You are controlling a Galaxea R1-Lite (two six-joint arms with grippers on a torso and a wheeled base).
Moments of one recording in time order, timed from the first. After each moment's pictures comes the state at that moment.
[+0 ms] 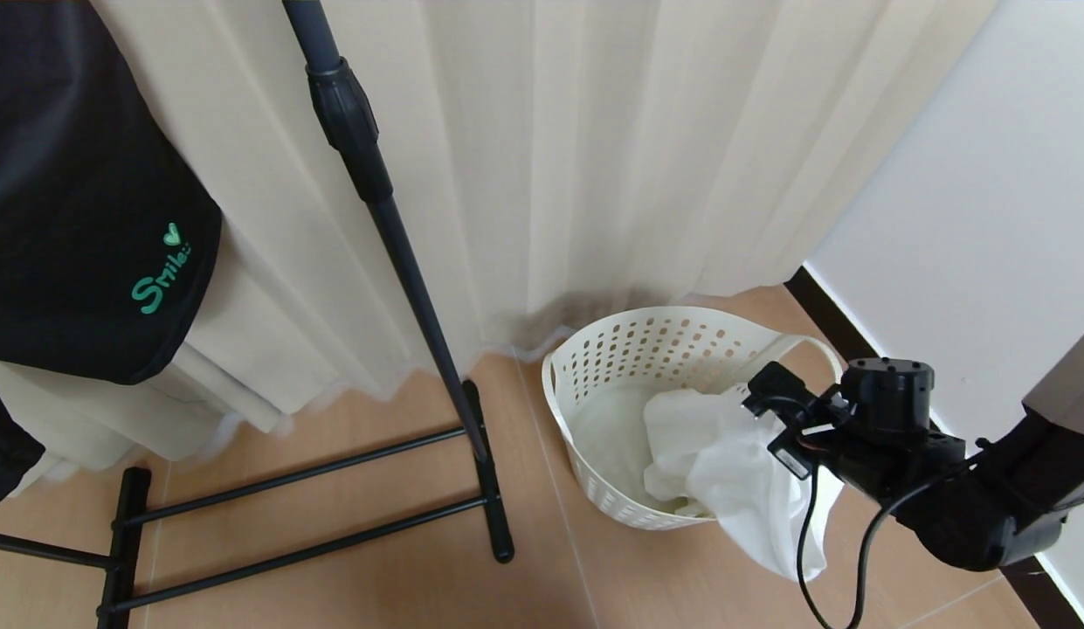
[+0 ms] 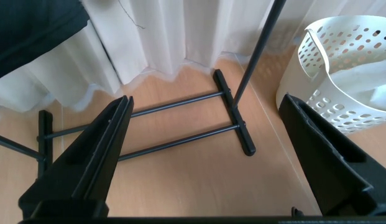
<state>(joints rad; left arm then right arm) -0.01 0.00 0.00 -0.01 0.00 0.00 0.20 2.05 -0.59 -1.02 -0.24 -0.66</state>
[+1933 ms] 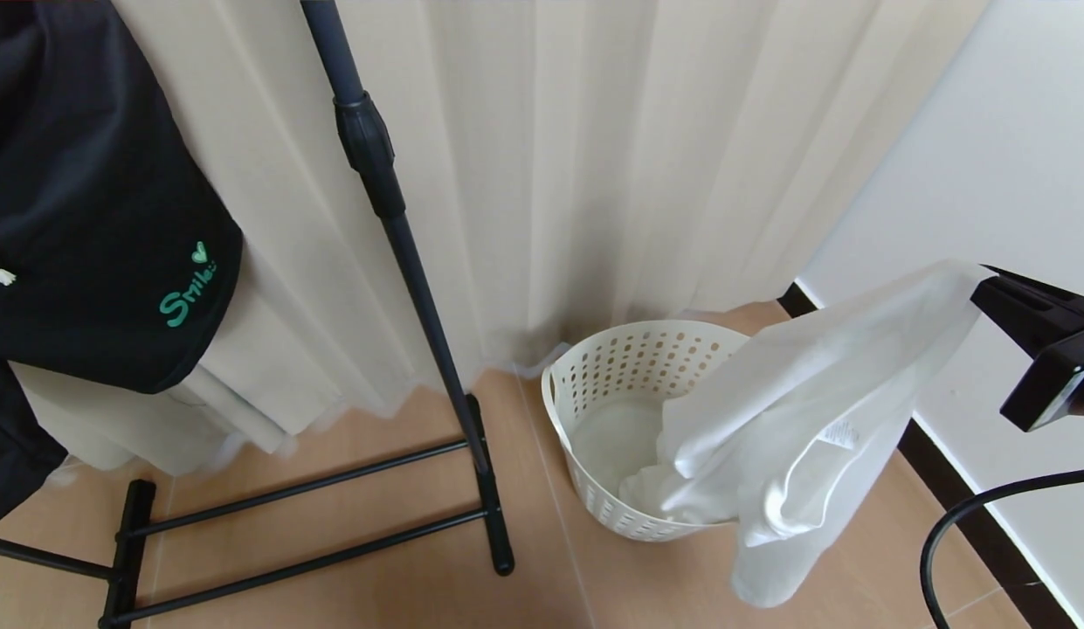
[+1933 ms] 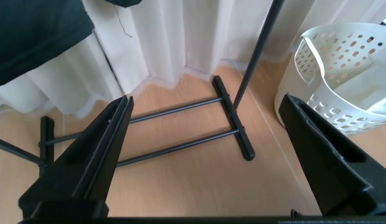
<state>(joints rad) -0.01 0.00 0.00 -0.01 0.00 0.00 0.45 1.12 -0.50 -0.73 -0.23 -0.23</state>
